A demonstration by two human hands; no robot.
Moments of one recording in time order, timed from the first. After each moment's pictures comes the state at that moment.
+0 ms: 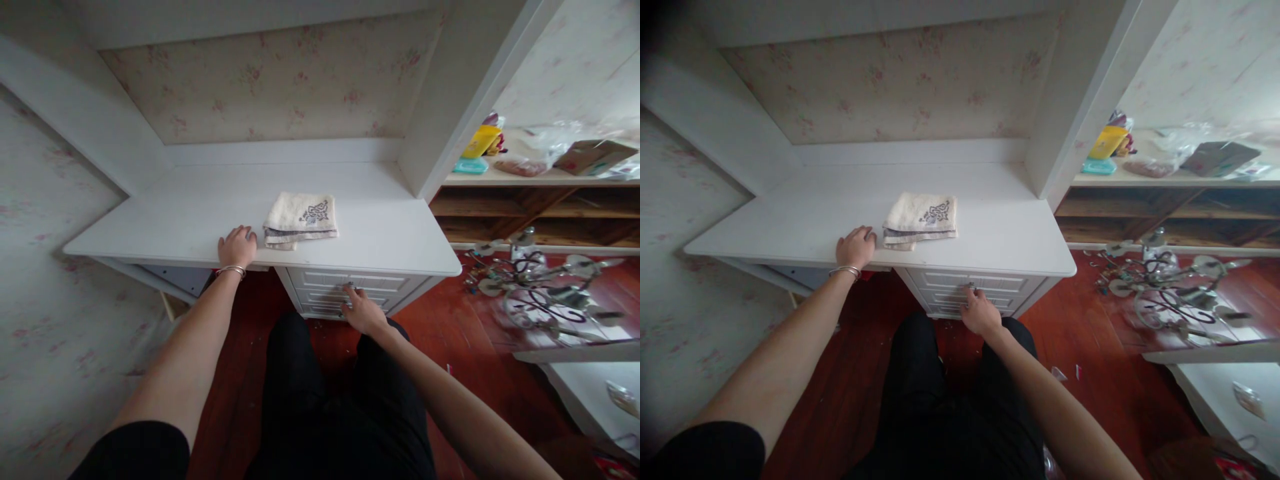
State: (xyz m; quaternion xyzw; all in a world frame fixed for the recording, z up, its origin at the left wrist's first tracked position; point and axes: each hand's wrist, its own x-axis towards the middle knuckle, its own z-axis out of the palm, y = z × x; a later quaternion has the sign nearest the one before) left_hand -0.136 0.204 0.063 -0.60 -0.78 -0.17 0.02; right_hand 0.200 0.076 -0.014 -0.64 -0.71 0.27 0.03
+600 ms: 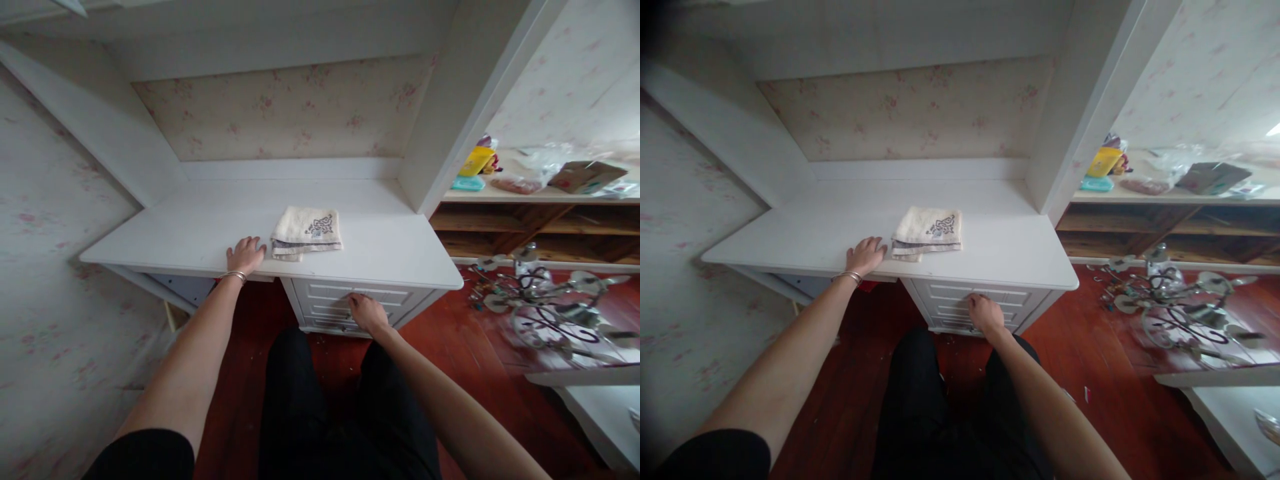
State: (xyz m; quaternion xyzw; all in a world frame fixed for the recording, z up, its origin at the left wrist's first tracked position) left_hand -0.154 0.215 0.065 -0.62 -0.78 -0.10 -0.06; right_hand 0.197 0.104 -0.005 -0.68 -0.70 0.22 0.01
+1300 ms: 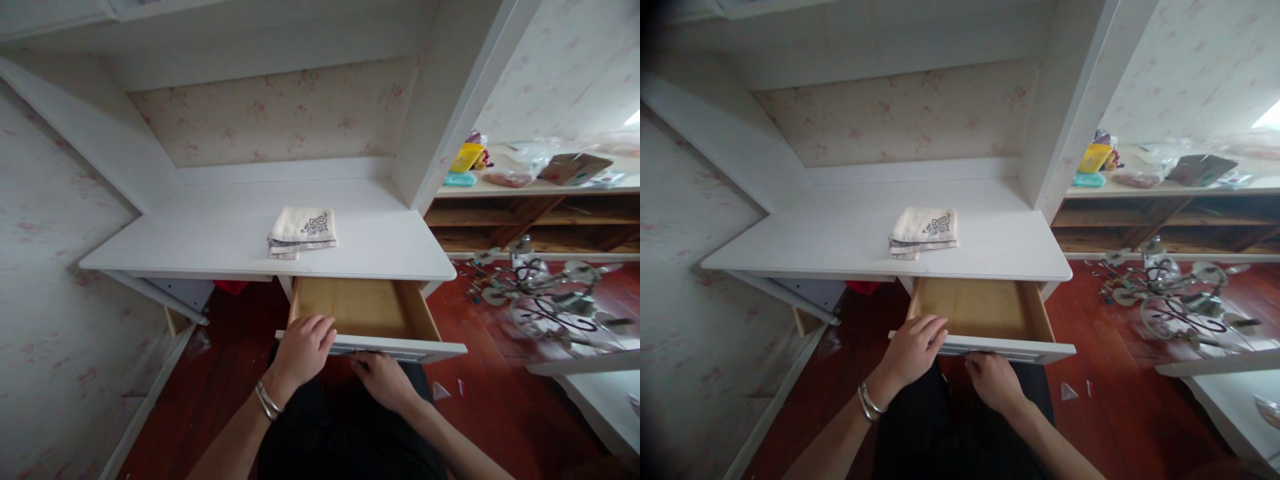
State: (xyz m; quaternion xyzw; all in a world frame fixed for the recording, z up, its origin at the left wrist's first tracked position) left_hand 0.005 0.002 0.051 -0.84 -0.49 -0.21 -0.10; right_hand 0.212 -0.029 0.004 -0.59 -0.73 0.32 0.07
